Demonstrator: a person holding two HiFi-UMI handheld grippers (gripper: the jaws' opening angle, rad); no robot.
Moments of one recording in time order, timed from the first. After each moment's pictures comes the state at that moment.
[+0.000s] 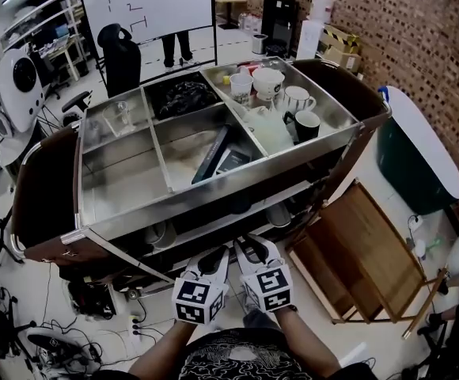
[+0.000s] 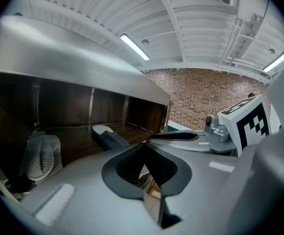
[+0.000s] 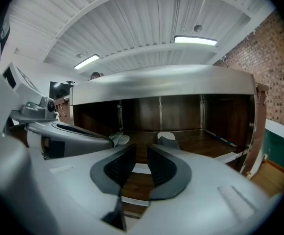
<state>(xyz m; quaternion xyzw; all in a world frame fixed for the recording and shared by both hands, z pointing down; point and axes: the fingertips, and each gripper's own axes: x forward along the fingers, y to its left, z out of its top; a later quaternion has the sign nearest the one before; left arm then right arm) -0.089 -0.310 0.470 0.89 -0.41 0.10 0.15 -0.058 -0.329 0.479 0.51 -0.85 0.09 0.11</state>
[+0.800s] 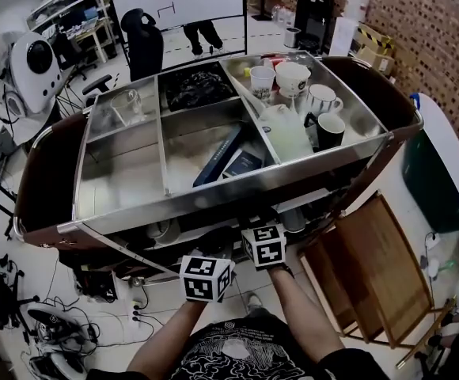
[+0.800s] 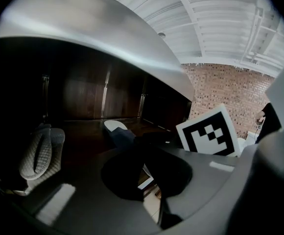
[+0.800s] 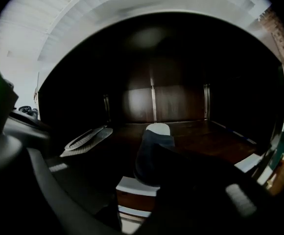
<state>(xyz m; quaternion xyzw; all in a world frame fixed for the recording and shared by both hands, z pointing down) -0.082 -0.386 0.501 0.84 -0.50 0.11 0.19 -0.046 -0.464 0.537 0.49 -0.85 0.13 0.14</state>
